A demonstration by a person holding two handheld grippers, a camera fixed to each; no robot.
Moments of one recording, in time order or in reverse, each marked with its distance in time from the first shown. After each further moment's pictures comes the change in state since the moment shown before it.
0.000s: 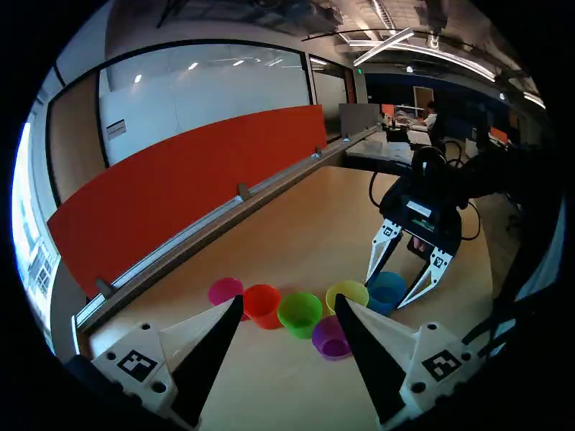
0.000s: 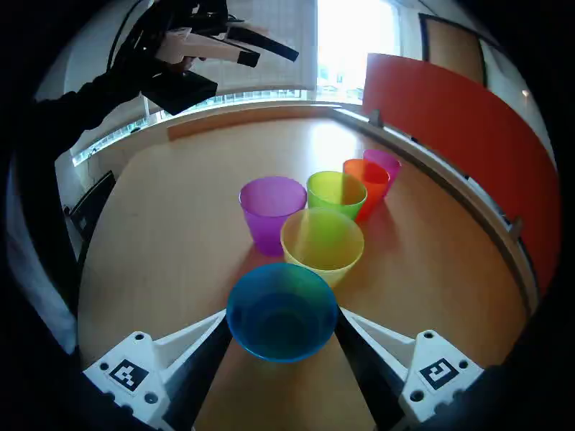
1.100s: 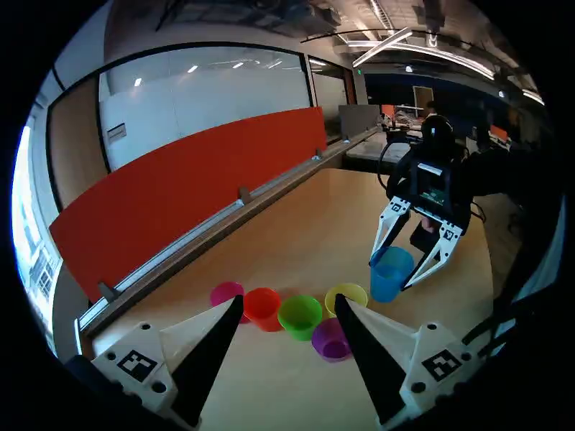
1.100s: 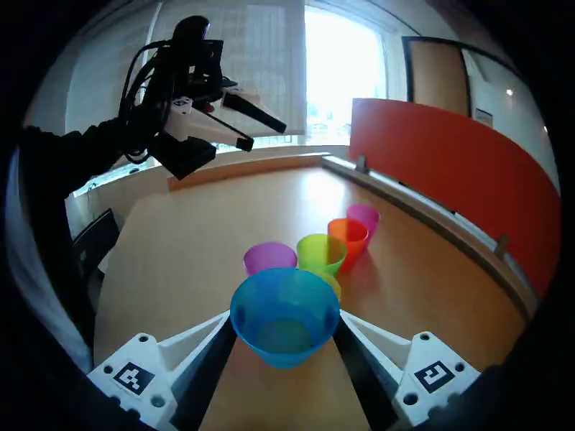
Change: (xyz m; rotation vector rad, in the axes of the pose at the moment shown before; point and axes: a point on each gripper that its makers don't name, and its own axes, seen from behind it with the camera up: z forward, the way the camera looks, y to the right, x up) left arm 0.008 0.000 -0.005 0.010 0.010 0.011; right arm 0.059 0.002 -0.048 -0.032 0.219 0.027
